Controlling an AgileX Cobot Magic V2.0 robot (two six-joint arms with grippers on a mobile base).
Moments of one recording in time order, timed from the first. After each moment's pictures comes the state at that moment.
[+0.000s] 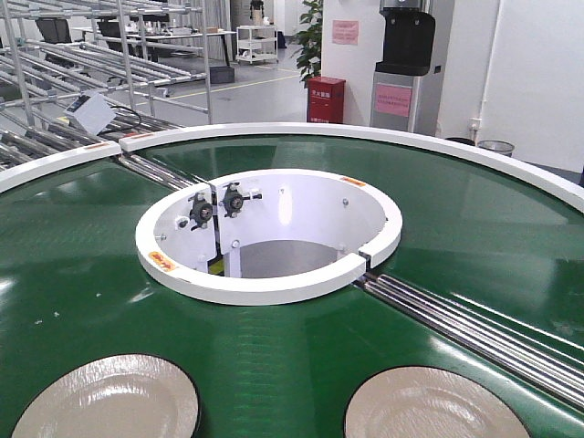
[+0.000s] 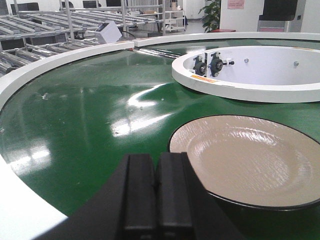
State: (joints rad) left arm 0.14 -0.01 0.03 -0.08 0.11 0.03; right arm 0.18 -0.01 0.03 -0.07 0.11 0.18
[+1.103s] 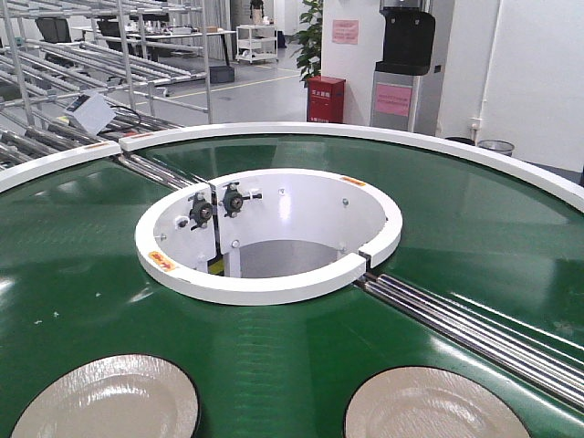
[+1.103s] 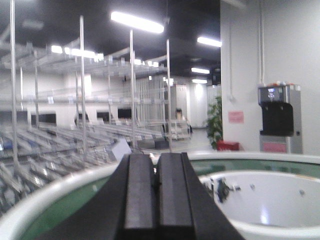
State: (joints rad) left arm 0.14 0.03 -0.25 -0.04 -0.08 0.01; right arm 0.18 -0.01 -0.12 -0.07 -0.08 0.18
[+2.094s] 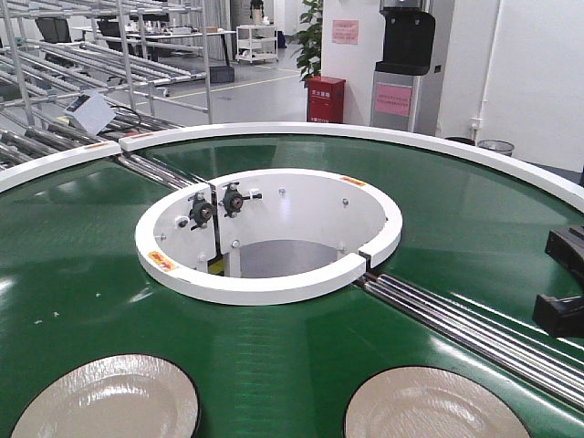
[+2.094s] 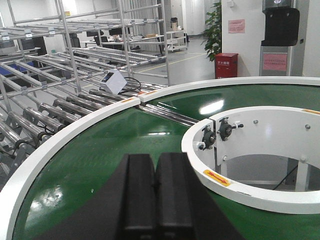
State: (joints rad) left arm 0.13 0.79 -0.89 -0.01 0.16 0.03; right arm 0.18 0.91 -0.76 -0.07 -0.04 0.07
